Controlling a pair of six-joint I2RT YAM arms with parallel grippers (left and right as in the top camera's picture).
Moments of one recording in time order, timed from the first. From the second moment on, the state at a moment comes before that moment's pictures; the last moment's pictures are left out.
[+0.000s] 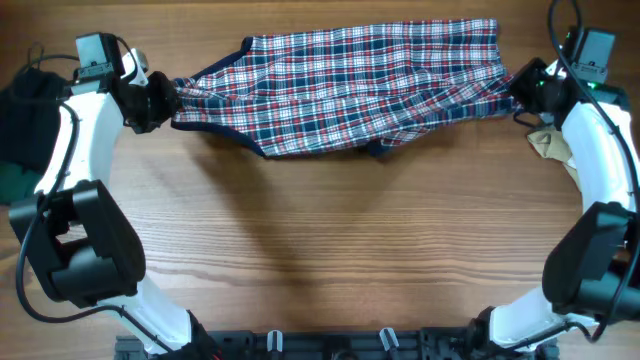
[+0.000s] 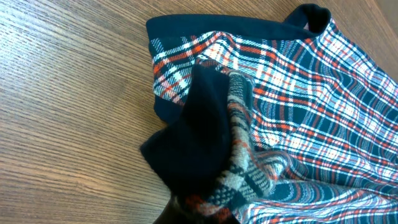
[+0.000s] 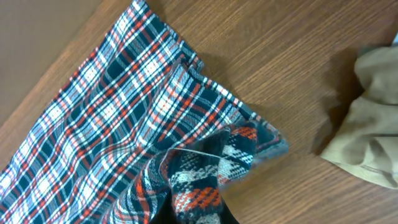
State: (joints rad) left arm 0.22 1.90 1.46 -0.70 0.35 -0.37; right arm -0.24 1.78 1.37 -0.53 -0.08 0.53
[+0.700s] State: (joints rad) left arm 0.17 1.90 1.46 -0.62 0.32 -0.38; right arm -0.20 2.01 1.37 -0.22 -0.09 0.56
